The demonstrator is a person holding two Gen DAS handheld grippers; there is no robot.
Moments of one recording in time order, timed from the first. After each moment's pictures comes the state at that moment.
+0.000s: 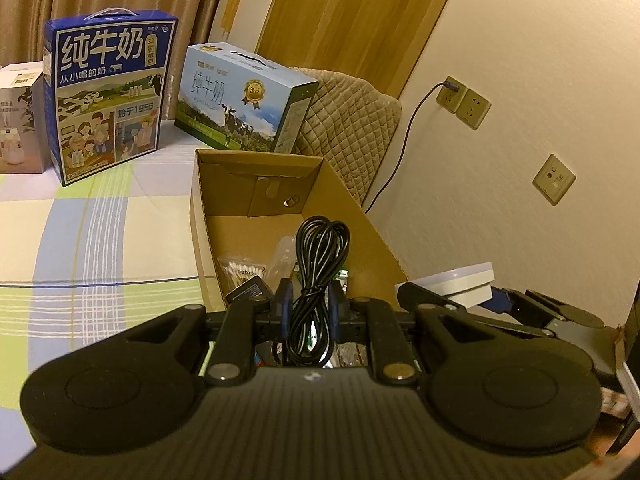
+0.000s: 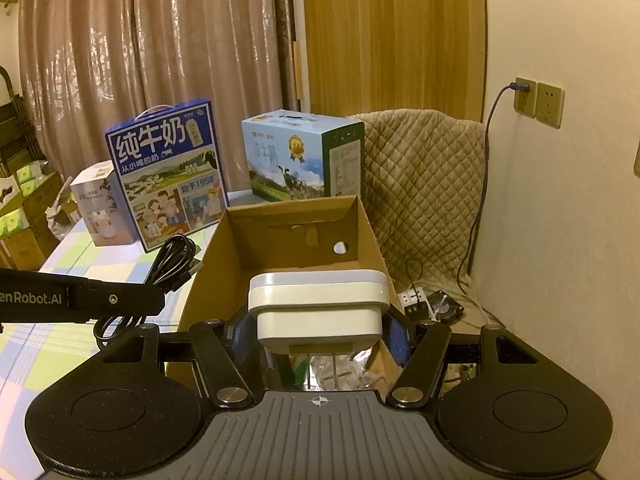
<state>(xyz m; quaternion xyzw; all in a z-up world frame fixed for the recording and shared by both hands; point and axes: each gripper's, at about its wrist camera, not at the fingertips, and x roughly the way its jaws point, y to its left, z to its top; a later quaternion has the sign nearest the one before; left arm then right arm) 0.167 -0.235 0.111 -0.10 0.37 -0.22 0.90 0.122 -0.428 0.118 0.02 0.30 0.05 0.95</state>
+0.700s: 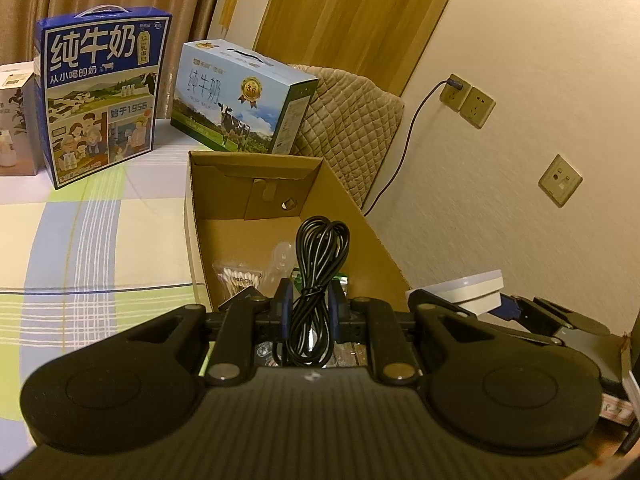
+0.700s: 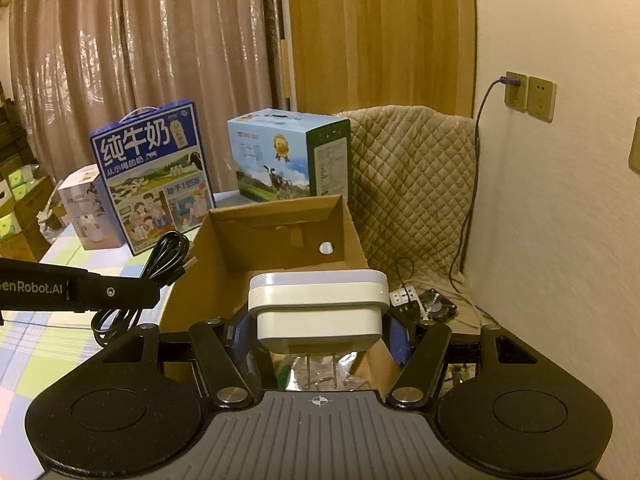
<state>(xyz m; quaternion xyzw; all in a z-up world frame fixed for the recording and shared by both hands) 0.184 -0.249 0.105 -0.09 0.37 -0.22 0.90 0.132 -0.444 0.113 0.02 0.30 0.04 0.95</state>
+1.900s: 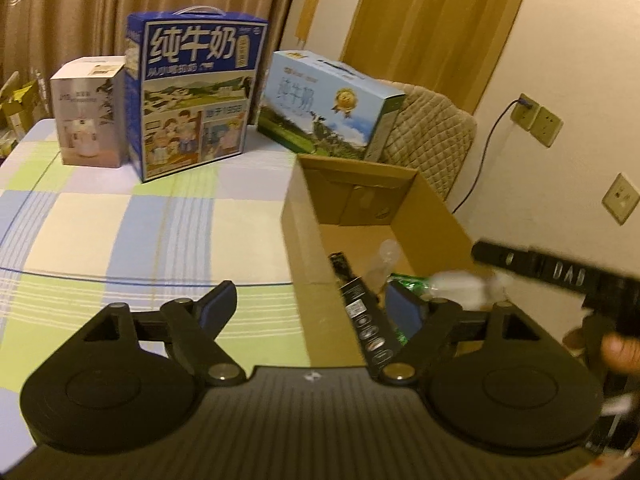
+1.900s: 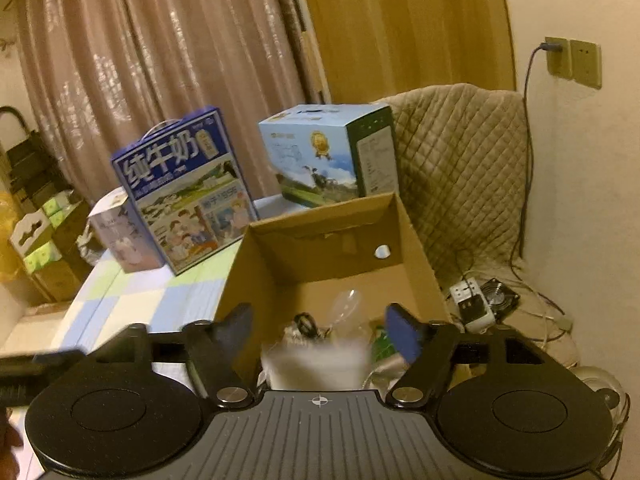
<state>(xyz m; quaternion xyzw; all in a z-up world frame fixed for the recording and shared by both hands) 0.175 -0.179 0.080 -0.09 0.36 -0.11 0.92 0.187 -0.438 0.106 0.10 0.31 0.10 0.94</state>
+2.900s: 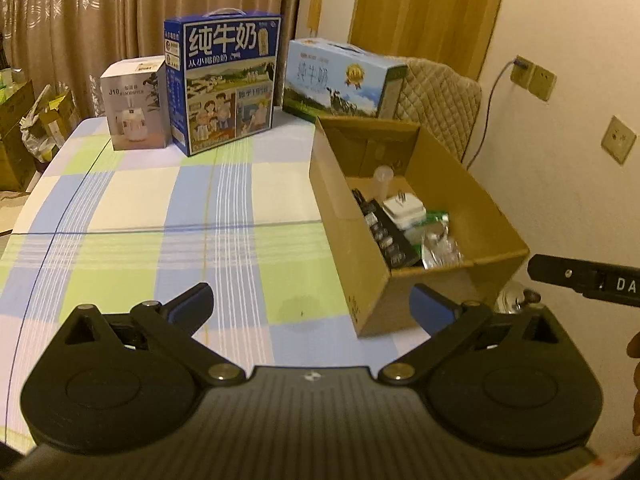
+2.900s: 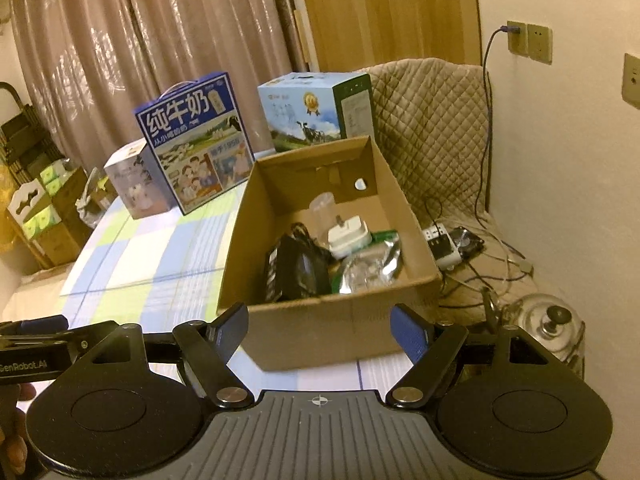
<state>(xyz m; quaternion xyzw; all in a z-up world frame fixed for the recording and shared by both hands) 0.055 -0.176 0.085 -0.03 0.37 -0.08 0.93 0.038 -0.429 0.120 0.08 0.36 0.07 0.93</state>
